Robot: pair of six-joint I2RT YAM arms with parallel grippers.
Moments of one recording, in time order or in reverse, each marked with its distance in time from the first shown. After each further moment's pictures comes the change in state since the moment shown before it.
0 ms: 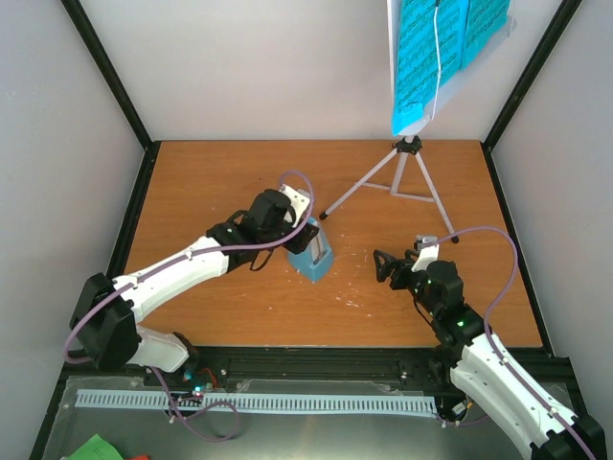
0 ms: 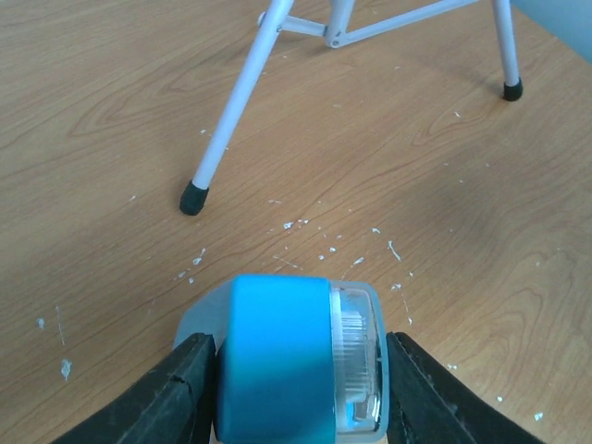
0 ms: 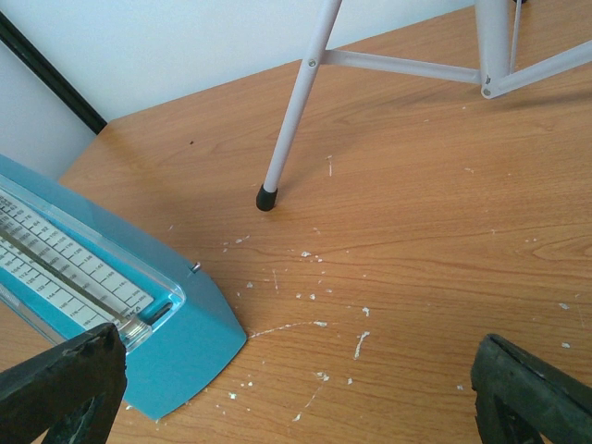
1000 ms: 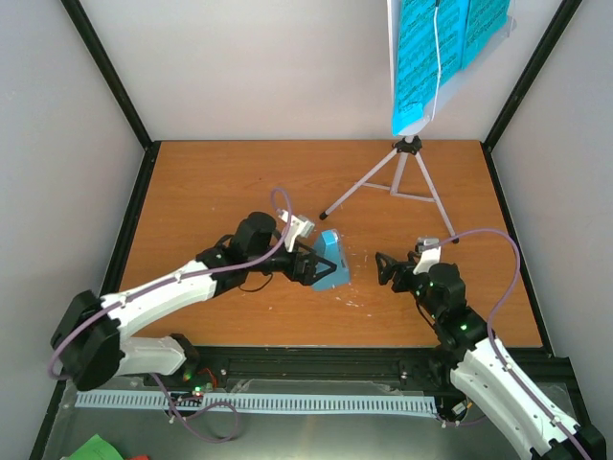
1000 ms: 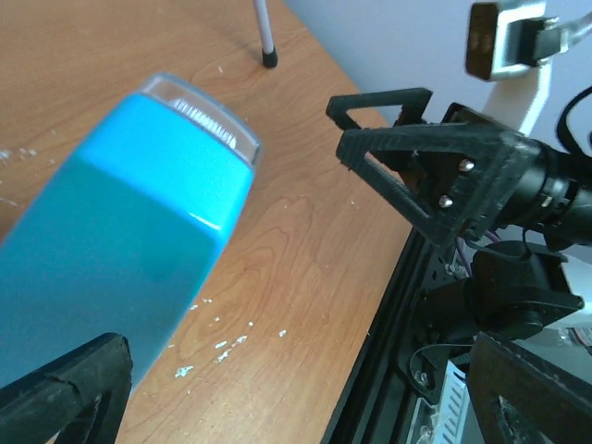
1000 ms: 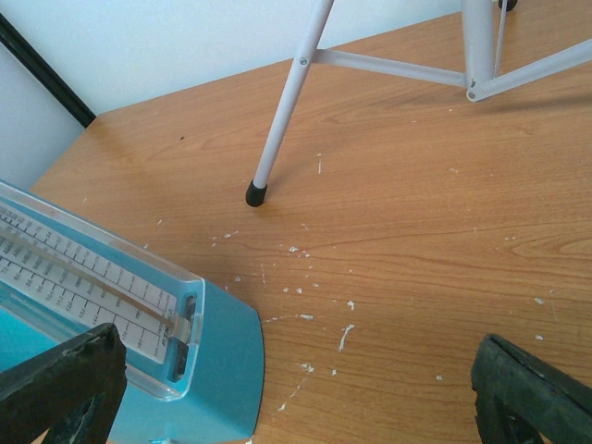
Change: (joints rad) left arm -0.042 -0.104 -0.246 0.266 0.444 -0.304; right arm 0.000 -0.048 0.002 -0.062 0.018 -0.031
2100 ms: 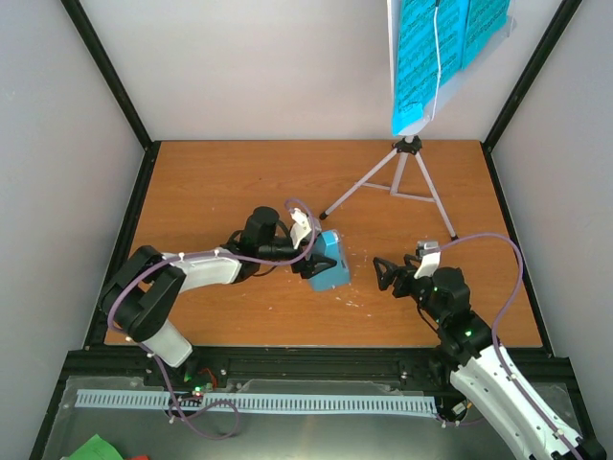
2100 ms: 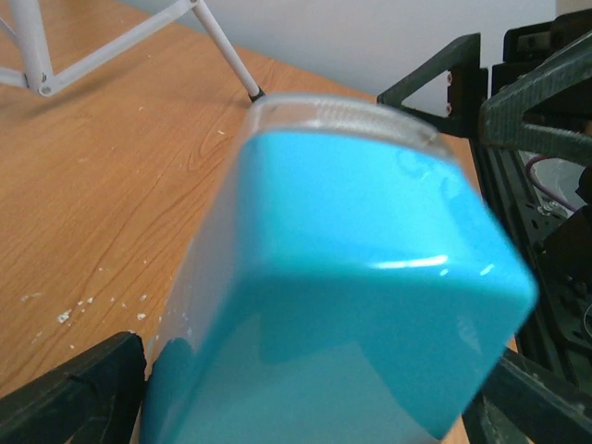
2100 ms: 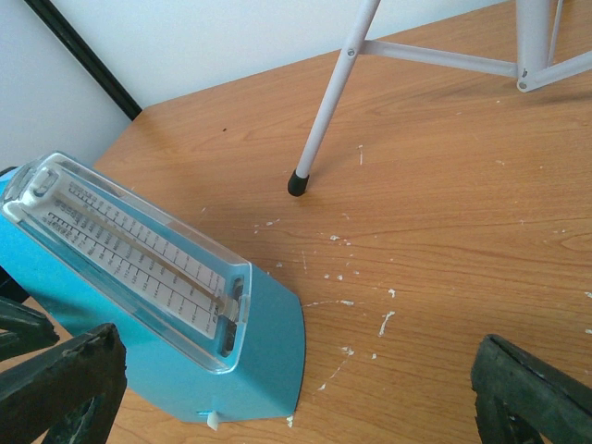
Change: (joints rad) left arm 0.138 0.305 -0.071 0.494 0.210 0.478; right arm 0.000 -0.089 0.002 -0.071 -0.092 0.014
